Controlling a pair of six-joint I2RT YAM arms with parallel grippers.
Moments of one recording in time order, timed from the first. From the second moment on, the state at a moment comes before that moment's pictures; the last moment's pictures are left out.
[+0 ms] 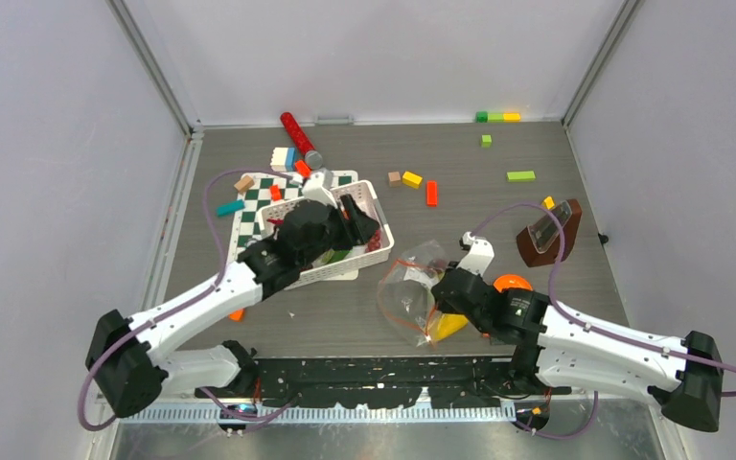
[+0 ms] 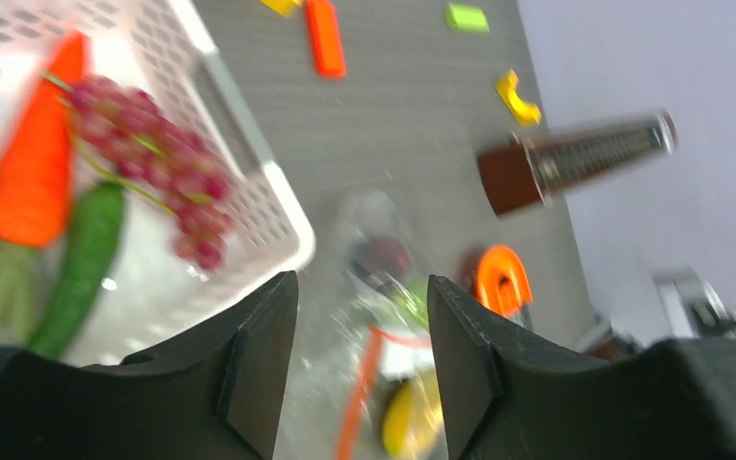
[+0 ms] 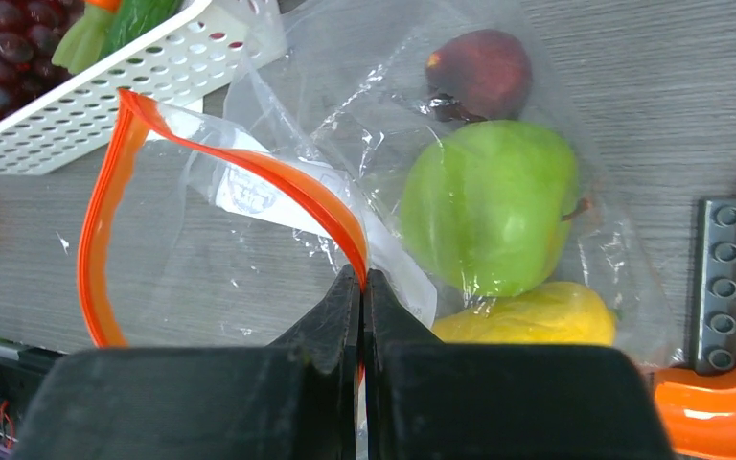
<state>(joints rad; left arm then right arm) -0.74 1.18 0.87 -0.05 -0.15 -0.78 1.07 0.81 0.57 -0.58 0.56 1.02</state>
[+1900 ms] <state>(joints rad) -1.27 1.39 0.64 0.15 -0.42 -0.99 1.05 0.81 0.65 -0.41 0.29 0.86</state>
